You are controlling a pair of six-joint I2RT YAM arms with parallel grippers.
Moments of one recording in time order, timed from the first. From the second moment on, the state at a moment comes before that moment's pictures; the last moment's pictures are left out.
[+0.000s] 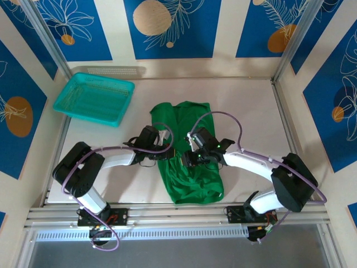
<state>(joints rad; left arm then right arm) -0.64 1.63 0.72 0.11 0.45 -0.65 0.77 1.41 0.80 -0.42 -0.22 0.50</state>
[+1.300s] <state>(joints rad) -0.59 1.57 0.76 -0.10 0.45 -0.47 0.58 1.58 0.83 -0.48 -0.79 0.55</state>
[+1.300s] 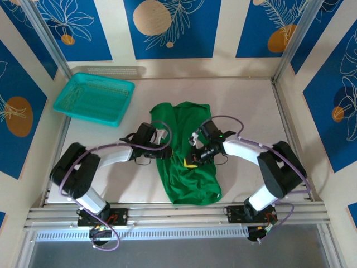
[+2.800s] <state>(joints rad) -0.78 1.25 0.49 0.12 0.54 -0.62 0.43 1.57 0.84 -0.49 -0.40 0.50</state>
